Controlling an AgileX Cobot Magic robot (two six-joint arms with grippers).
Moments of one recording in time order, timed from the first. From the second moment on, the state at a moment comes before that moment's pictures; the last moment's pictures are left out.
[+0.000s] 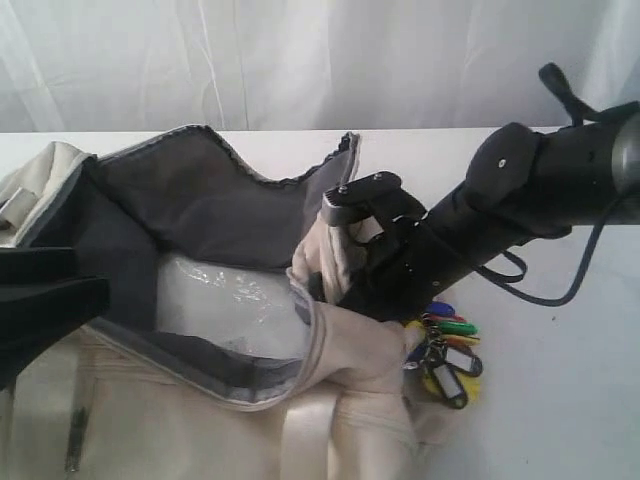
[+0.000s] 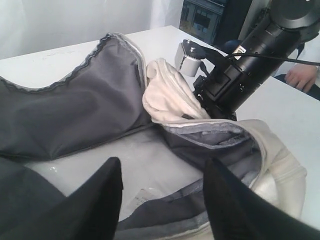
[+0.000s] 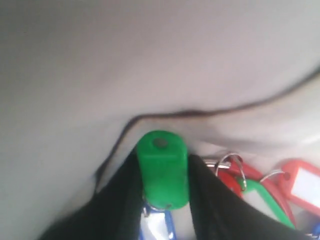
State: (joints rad) left arm -0.20 0.66 -0.34 1.67 -0.65 -1.67; right arm 0.64 1.74 -1.00 0.66 0.55 -0.78
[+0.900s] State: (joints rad) left arm -0.20 0.66 -0.34 1.67 -0.65 -1.66; right arm 0.48 1.50 -1.03 -0.26 0.80 -0.19
